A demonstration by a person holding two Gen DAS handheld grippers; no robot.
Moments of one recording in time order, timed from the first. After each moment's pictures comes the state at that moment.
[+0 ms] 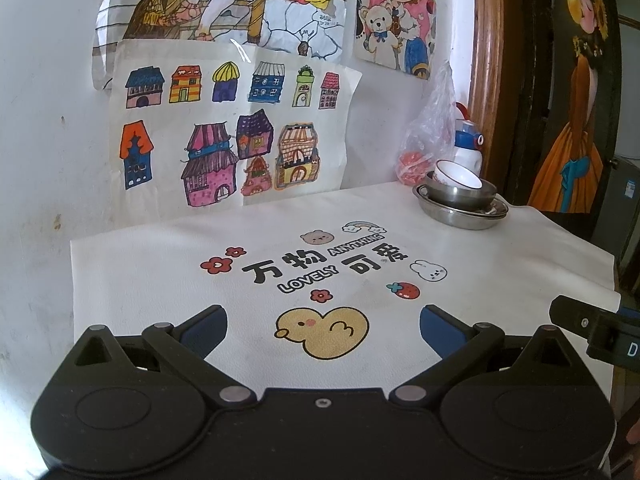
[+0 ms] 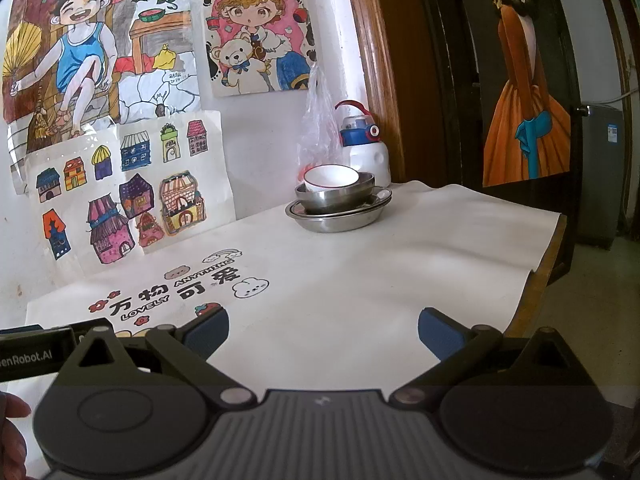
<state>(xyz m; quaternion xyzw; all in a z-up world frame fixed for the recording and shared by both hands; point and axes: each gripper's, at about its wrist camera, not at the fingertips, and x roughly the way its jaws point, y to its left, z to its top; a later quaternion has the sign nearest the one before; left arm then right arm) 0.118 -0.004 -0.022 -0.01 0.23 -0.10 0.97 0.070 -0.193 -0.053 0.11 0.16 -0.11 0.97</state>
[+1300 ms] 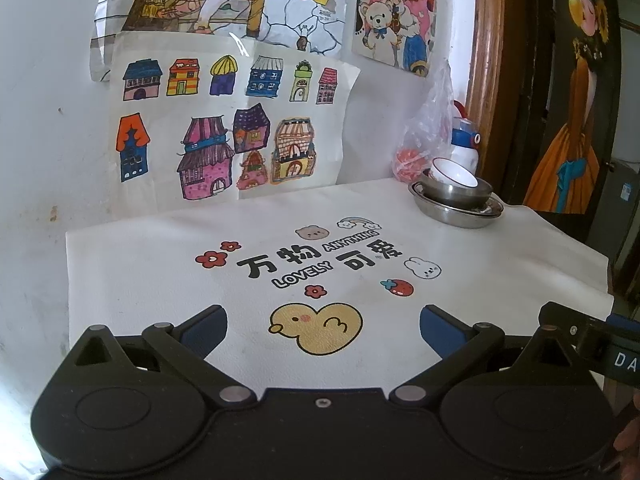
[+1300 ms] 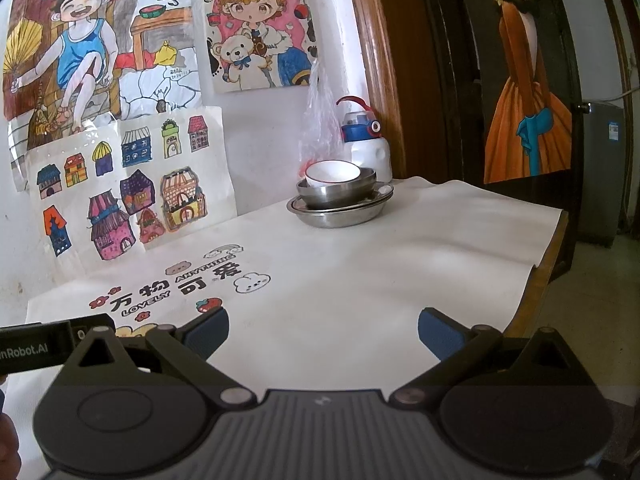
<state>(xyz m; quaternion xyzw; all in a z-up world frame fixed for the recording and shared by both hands) 0.117 -0.005 -0.019 -0.02 0.24 -0.11 0.97 0.070 -0.191 -0.056 0.11 0.17 -0.11 0.97</state>
